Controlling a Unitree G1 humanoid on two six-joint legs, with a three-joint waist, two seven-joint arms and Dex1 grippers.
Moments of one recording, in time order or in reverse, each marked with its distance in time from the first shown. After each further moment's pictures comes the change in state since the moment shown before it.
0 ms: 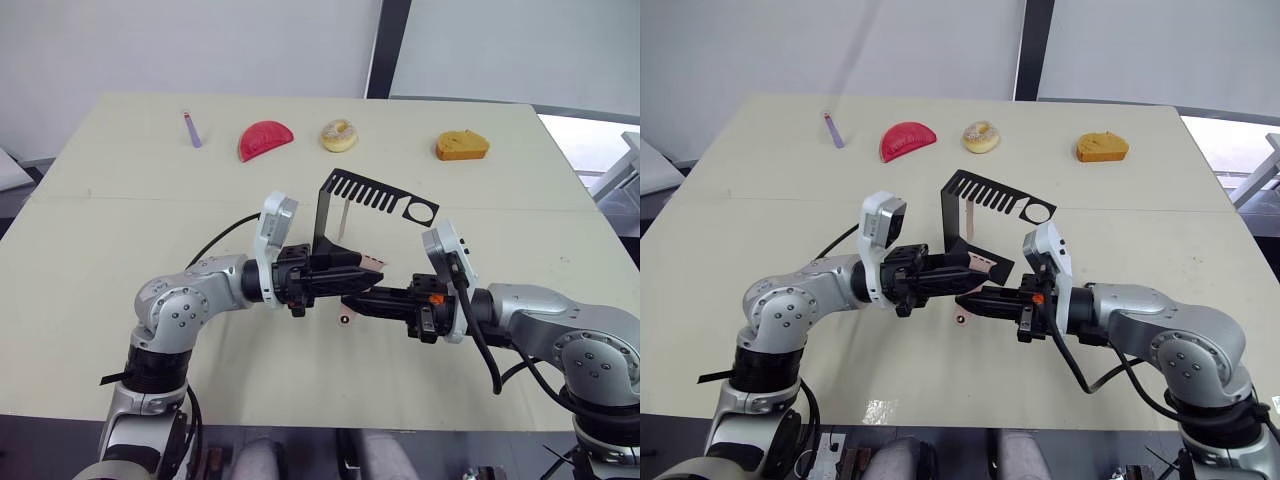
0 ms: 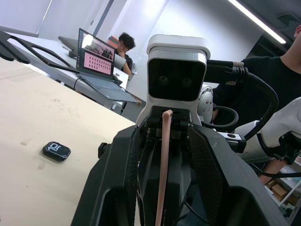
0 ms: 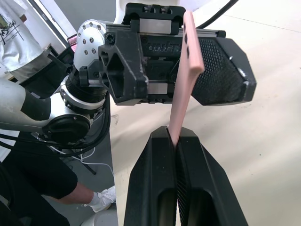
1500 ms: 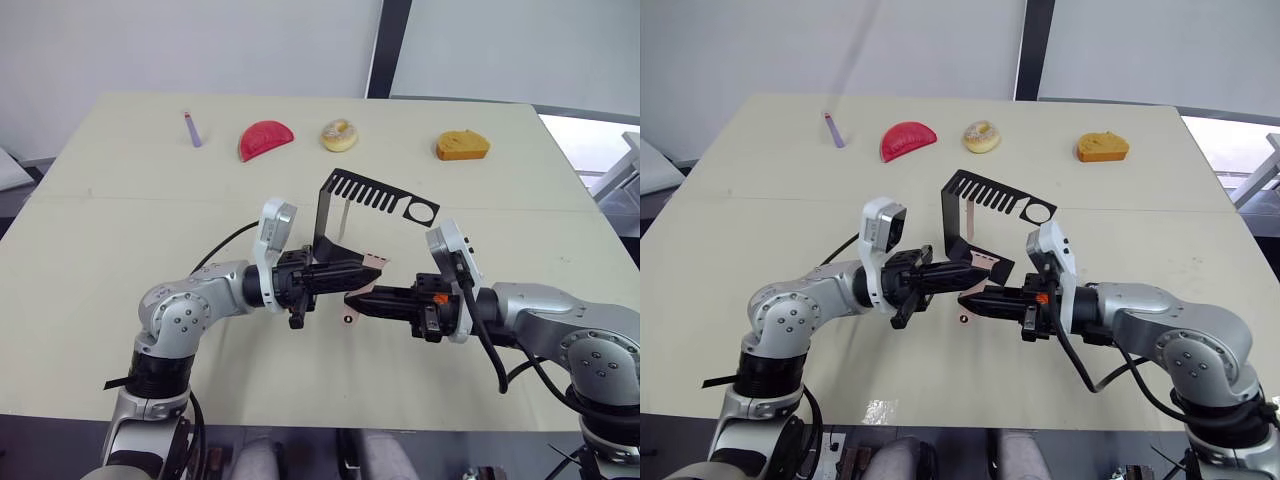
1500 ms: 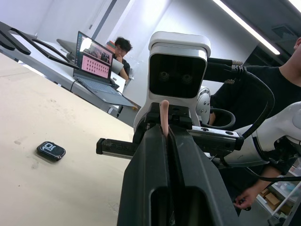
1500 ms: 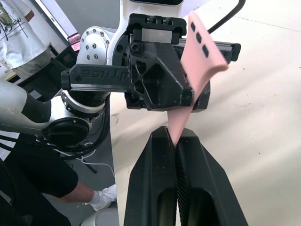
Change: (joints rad) left arm 0.030 -0.018 0.006 0.003 -0.011 -0.006 -0.004; right arm 0.018 -0.047 -0.033 -0.012 0.039 -0.003 0.000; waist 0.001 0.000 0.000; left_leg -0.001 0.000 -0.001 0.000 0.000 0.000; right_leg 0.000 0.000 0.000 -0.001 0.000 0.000
